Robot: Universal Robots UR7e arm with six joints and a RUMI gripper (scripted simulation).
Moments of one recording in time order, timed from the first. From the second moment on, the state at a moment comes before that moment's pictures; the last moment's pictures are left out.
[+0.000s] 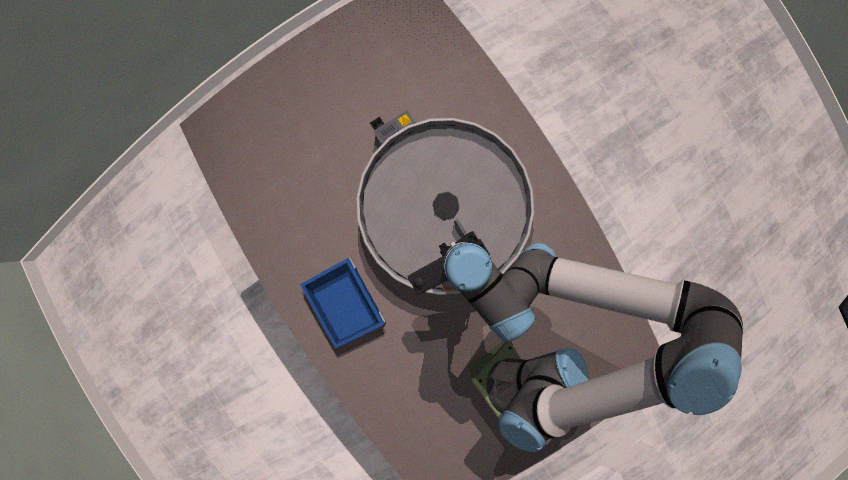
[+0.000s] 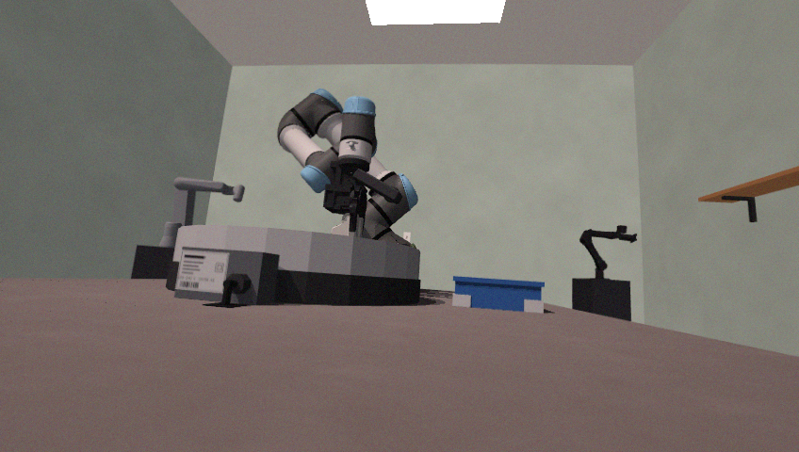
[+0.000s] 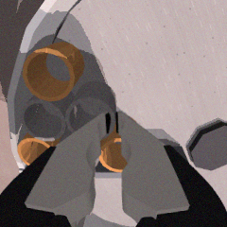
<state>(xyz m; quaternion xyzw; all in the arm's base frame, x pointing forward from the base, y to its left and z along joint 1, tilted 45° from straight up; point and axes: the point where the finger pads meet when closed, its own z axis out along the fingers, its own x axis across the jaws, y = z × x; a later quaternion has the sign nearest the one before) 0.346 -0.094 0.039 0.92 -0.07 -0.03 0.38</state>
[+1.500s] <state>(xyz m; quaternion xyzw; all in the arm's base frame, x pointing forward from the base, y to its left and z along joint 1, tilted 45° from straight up) 0.354 -0.045 0.089 0.92 -0.07 -0.03 0.38</state>
